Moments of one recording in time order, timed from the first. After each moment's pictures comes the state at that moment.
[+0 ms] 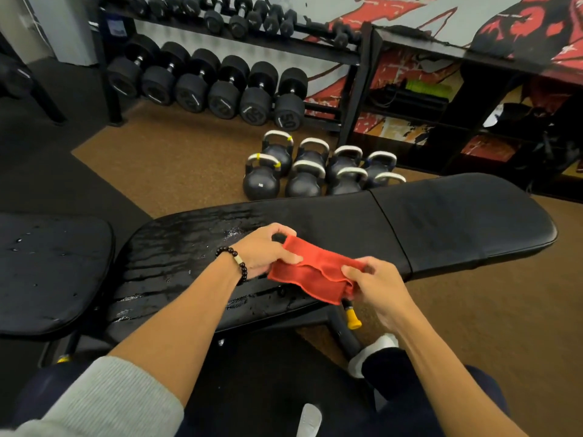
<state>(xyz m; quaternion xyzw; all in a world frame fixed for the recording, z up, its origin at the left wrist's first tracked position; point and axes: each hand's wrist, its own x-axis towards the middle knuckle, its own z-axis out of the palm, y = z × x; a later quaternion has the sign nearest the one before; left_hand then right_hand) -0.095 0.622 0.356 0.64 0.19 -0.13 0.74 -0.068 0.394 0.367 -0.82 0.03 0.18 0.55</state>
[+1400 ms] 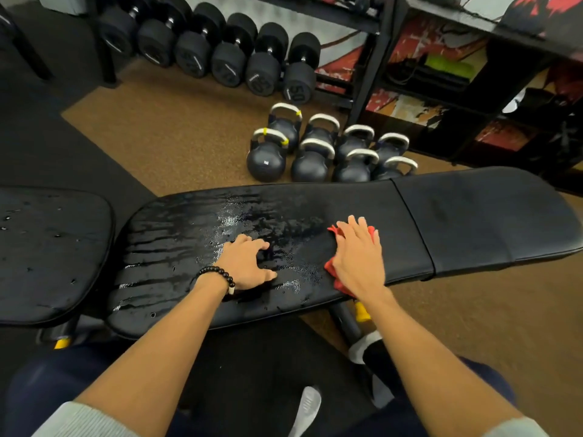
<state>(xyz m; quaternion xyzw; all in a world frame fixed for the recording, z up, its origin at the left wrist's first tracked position) -0.122 0.674 0.295 0.92 0.16 -0.18 0.29 -0.013 0.452 0.298 -0.97 -0.23 -0.04 0.01</state>
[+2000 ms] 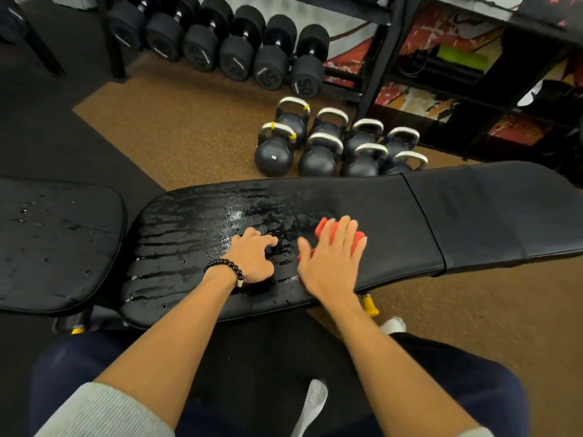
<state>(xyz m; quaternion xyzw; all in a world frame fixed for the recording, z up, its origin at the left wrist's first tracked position) -0.122 0.676 0.293 0.92 0.15 -0.18 0.30 -0.065 0.511 0.276 -0.99 -0.15 -0.07 0.03</state>
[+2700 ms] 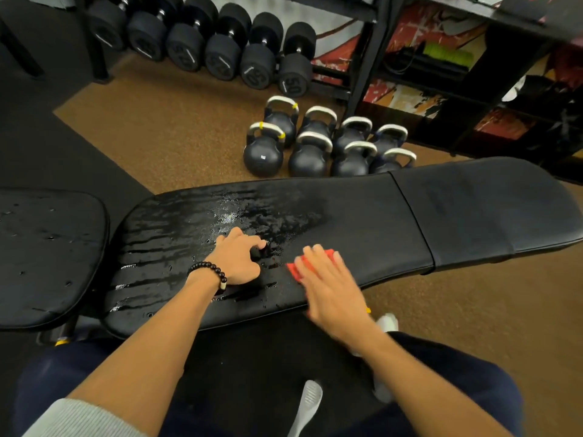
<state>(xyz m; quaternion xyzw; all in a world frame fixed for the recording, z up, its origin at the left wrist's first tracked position) -0.117 0.685 0.289 0.92 0.14 -0.18 0.32 -0.086 0.449 0.286 -0.90 -0.43 -0.05 -0.02</state>
